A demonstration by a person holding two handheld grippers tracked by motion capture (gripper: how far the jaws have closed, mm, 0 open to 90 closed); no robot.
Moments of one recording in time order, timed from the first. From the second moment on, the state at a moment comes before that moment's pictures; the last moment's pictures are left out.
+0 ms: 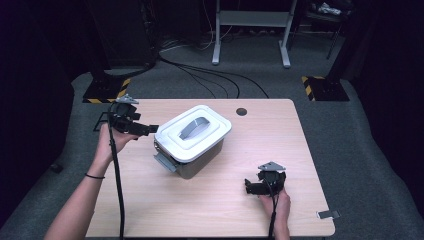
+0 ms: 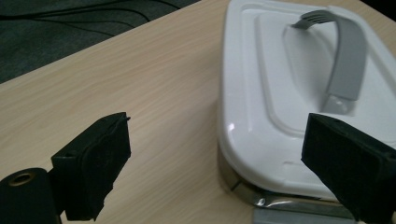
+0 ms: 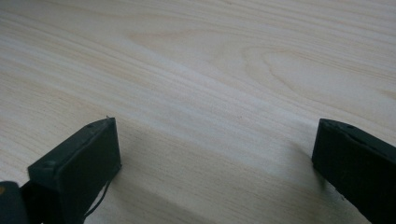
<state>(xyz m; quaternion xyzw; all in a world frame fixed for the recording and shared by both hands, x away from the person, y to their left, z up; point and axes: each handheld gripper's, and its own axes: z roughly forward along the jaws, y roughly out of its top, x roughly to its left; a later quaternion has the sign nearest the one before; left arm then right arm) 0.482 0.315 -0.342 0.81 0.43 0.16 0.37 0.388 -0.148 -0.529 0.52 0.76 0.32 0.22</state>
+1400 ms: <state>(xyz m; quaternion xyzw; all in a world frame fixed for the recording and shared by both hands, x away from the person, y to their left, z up) 0.499 0.383 -0.502 0.76 0.55 0.11 0.32 0.388 -0.148 -0.529 0.52 0.76 0.32 0.22</state>
